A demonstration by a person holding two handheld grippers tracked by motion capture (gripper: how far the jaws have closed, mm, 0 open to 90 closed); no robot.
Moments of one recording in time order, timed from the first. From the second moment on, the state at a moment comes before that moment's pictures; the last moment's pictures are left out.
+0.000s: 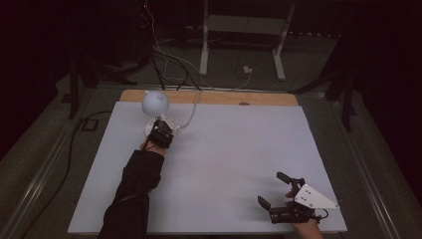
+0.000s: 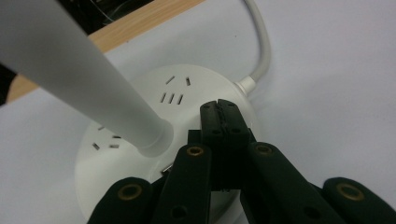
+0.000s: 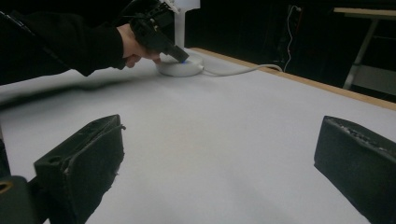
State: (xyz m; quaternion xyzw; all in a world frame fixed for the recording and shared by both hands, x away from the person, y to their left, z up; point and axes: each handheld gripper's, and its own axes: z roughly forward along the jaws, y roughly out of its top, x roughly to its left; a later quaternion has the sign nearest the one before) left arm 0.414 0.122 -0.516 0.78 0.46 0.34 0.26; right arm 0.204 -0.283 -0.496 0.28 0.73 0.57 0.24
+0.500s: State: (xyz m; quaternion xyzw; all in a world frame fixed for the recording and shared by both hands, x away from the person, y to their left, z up) left arm 0.411 0.123 -0.506 0.76 0.48 0.33 0.29; right arm 0.205 -0.285 -0.495 0.28 0.73 0.57 0.25
